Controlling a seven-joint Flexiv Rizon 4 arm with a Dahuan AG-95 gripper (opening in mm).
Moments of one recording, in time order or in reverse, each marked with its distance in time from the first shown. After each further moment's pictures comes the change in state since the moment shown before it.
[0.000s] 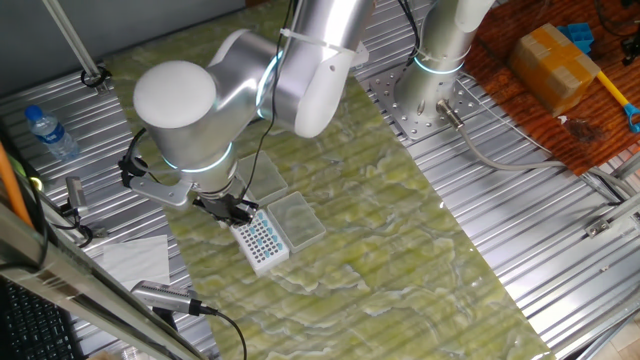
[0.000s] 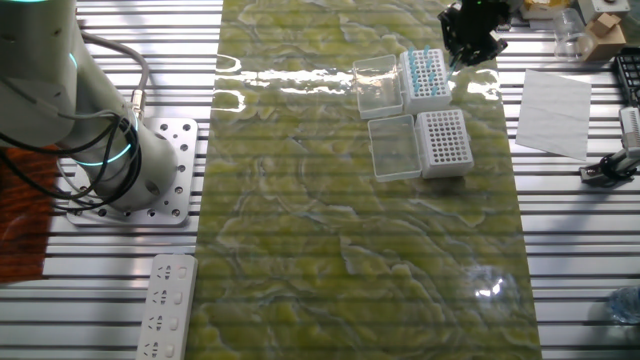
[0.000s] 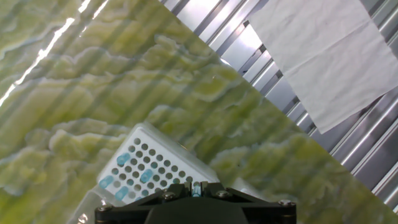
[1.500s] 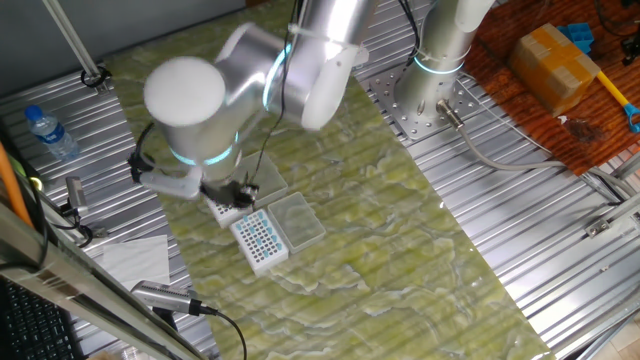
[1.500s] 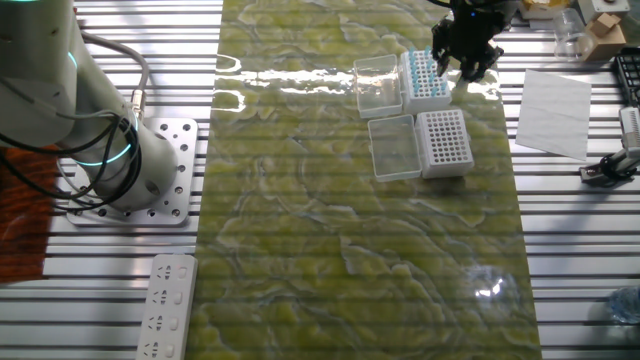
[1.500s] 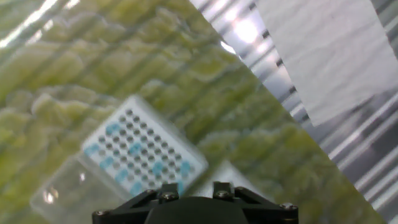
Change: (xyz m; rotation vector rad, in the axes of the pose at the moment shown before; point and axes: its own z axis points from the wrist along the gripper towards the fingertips) arm 0.053 -0.015 -0.014 0.033 0.075 -0.085
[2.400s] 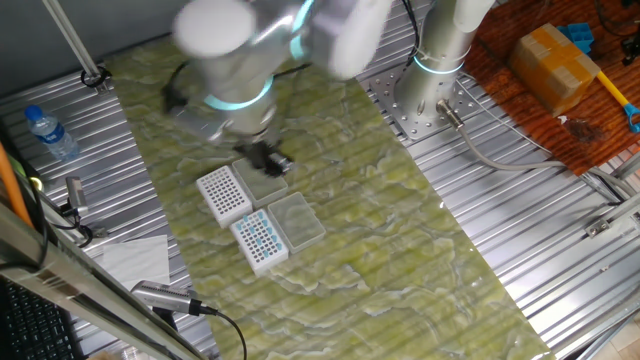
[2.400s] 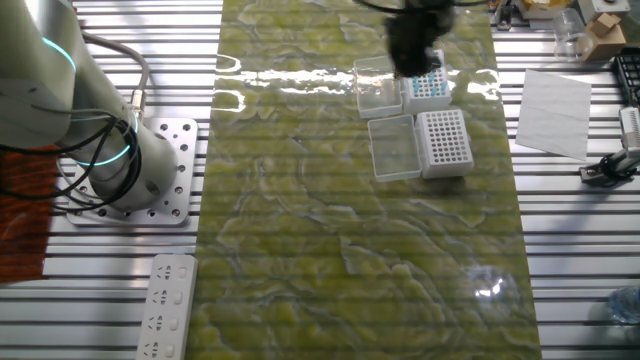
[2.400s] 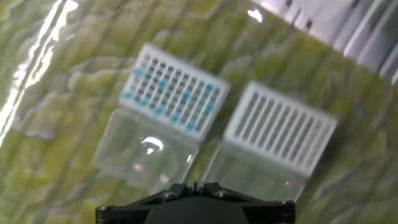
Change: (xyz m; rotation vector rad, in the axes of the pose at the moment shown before) arm 0.071 0.079 -0.022 -0.097 -0.040 0.344
